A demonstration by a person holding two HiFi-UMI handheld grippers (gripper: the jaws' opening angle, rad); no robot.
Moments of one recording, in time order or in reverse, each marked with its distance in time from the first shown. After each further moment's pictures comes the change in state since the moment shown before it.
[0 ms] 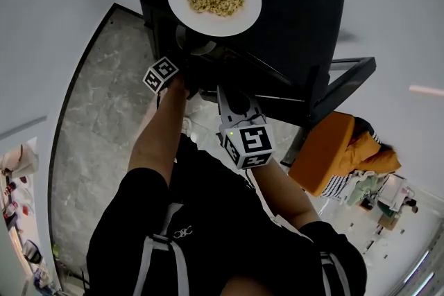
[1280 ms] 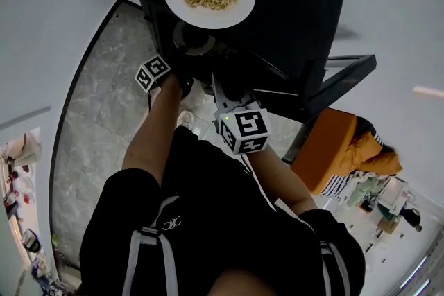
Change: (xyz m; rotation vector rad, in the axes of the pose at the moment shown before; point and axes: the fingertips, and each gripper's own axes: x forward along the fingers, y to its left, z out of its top) left arm -0.039 -0.016 0.003 -0.006 0.059 0.014; right arm 0.010 0.001 0.007 0.033 -0.005 0.069
